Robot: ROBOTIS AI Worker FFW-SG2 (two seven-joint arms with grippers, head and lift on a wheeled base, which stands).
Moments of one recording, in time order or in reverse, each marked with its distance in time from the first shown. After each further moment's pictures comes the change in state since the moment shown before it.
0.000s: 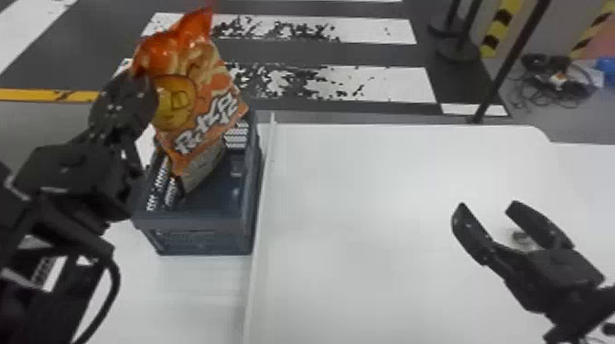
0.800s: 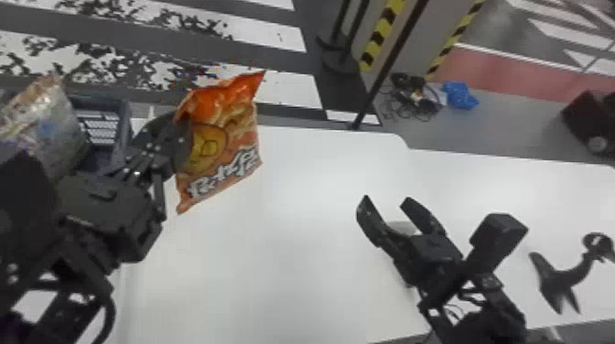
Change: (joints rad) left arm -0.132 0.006 -0.380 0.192 -0.076 0.030 -0.058; right arm -0.032 -0.001 -0.090 0.052 -0.032 -0.009 -0.037
